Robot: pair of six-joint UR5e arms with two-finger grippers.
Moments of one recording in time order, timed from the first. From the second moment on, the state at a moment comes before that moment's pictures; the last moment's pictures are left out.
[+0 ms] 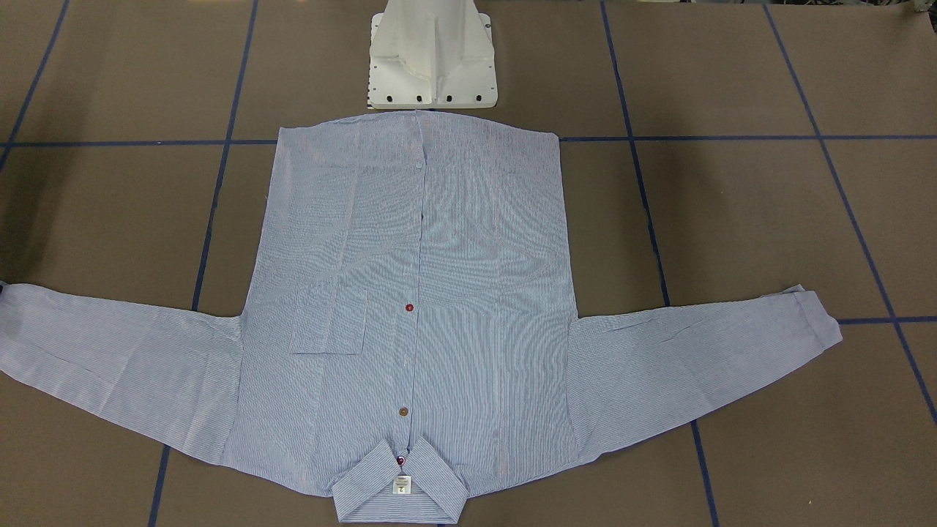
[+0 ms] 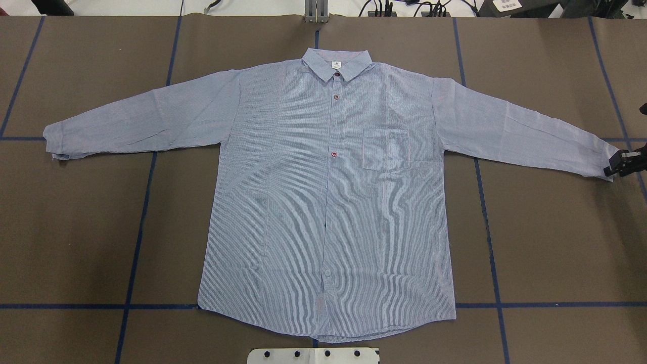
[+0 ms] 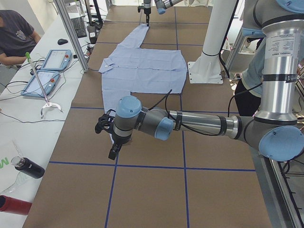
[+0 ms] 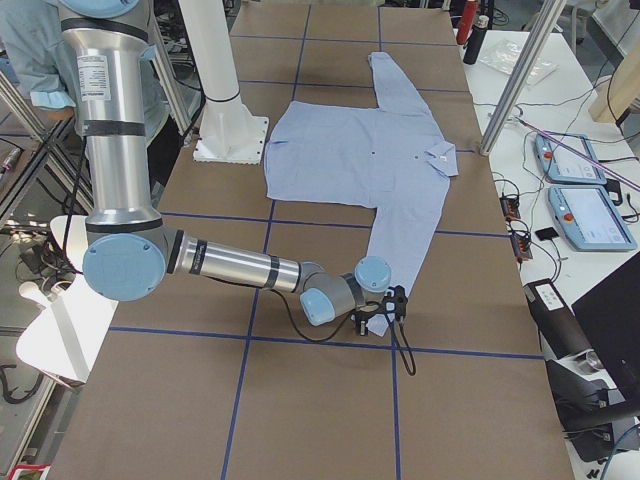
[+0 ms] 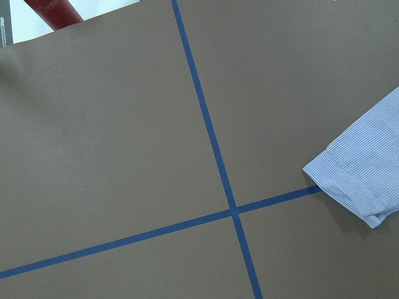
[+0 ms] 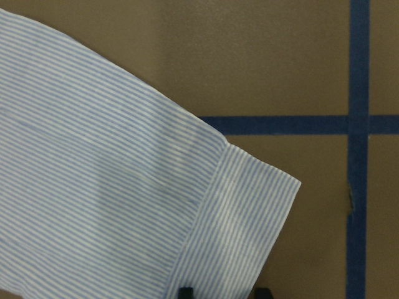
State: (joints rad) left arm -1.58 -1.55 -1.68 -1.85 -2.26 0.03; right arm 1.22 -1.53 1.26 -0.93 2.34 0.51
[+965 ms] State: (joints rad) left arm -1.58 -1.57 -1.68 -1.85 -2.26 0.03; right arm 1.22 -1.50 1.28 -0.93 2.34 0.60
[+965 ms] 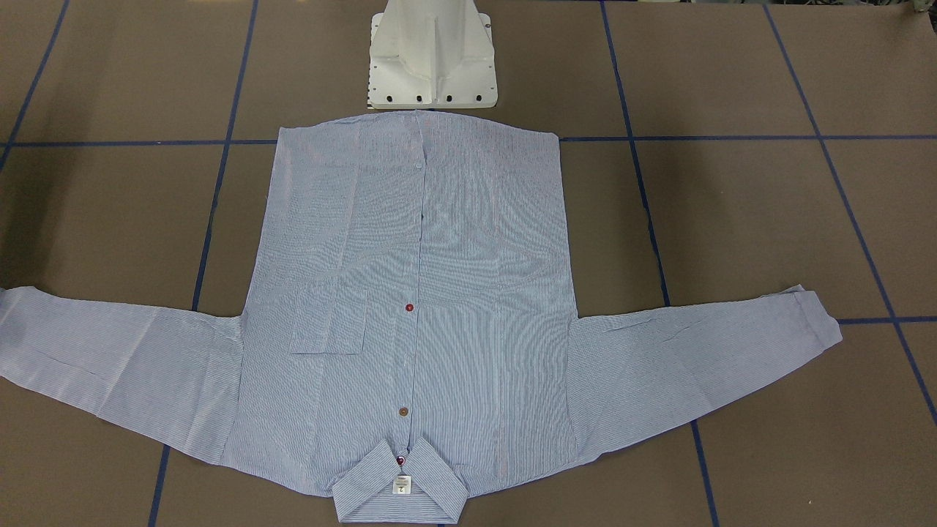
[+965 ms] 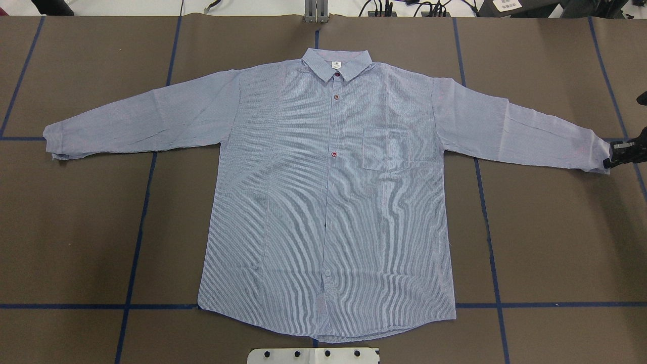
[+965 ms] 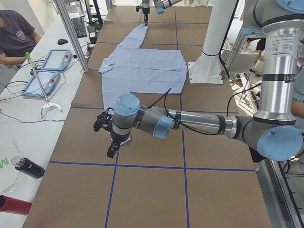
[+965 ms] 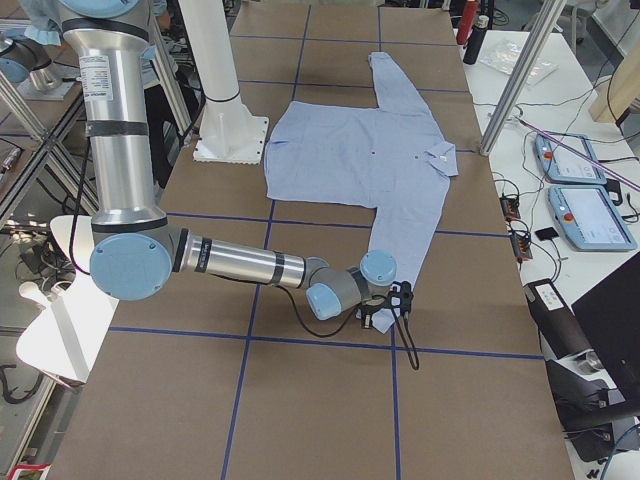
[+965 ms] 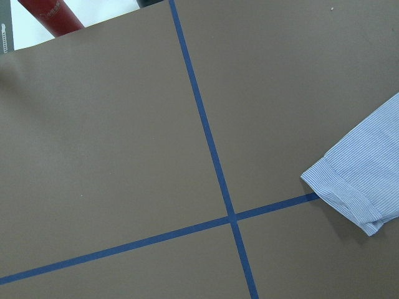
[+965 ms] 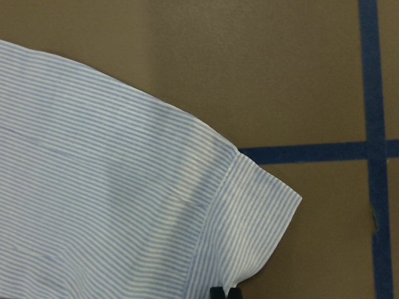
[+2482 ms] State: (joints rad) left arm -1.58 -1.57 -1.67 -1.85 -2.28 0.03; right arm 1.01 -0.97 1.63 -1.31 2.36 0.82
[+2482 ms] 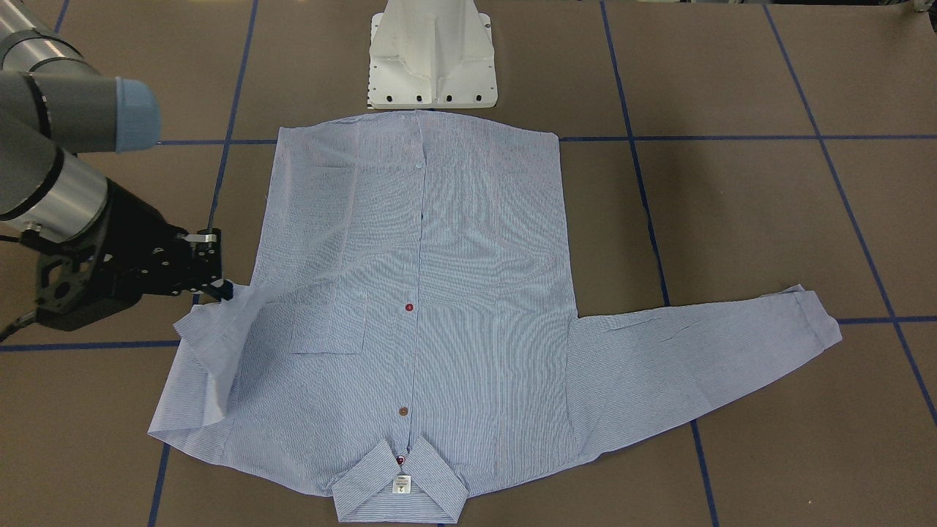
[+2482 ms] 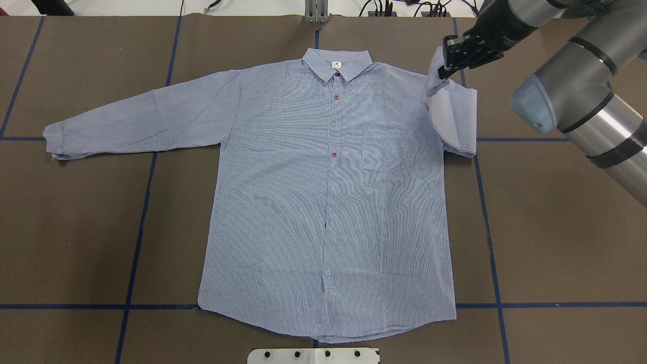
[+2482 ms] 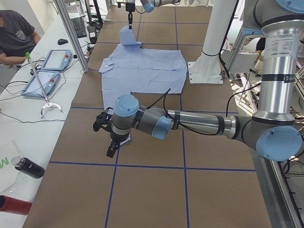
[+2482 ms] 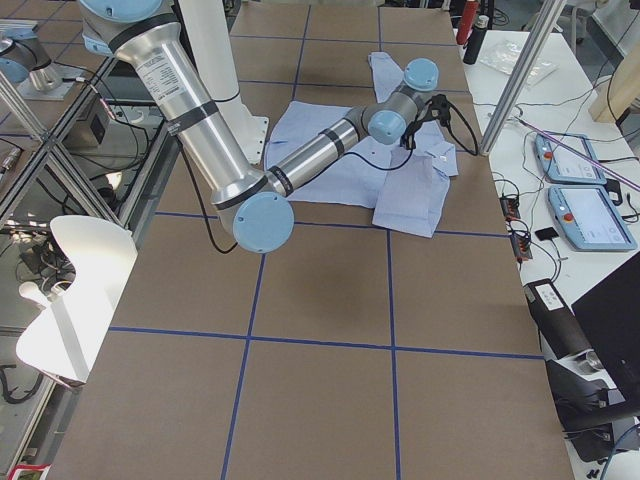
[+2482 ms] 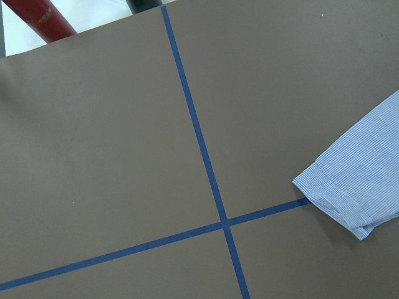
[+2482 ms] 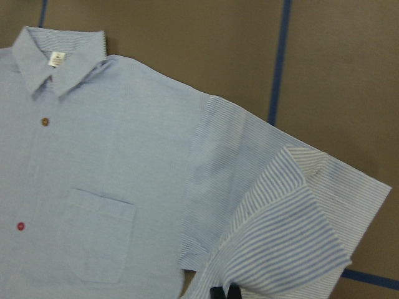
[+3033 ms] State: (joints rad) left arm -1.58 -1.56 -1.66 -1.85 -2.28 0.03; right arm 0.85 -0.71 1.48 -1.31 2.15 0.93
